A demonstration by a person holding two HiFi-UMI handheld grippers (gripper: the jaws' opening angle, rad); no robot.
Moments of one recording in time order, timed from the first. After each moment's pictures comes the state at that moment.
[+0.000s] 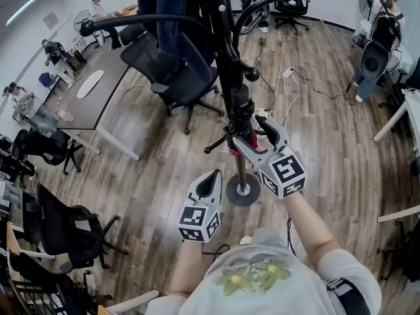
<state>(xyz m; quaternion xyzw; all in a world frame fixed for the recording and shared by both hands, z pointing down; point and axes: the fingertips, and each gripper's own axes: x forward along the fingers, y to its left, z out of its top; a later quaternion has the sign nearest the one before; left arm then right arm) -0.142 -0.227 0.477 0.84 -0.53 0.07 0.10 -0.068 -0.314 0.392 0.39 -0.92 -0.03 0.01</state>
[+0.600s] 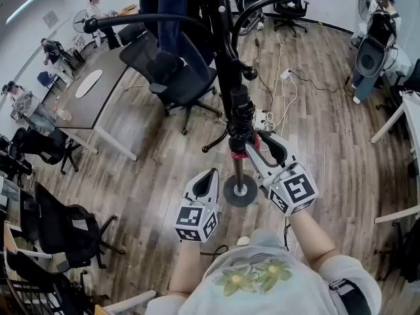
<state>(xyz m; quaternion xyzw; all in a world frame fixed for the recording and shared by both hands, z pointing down) -0.144 -0.224 0.468 0.83 -0.54 0.05 0.10 -0.040 -0.272 0.379 0.40 -0.91 -0.02 -0.04</state>
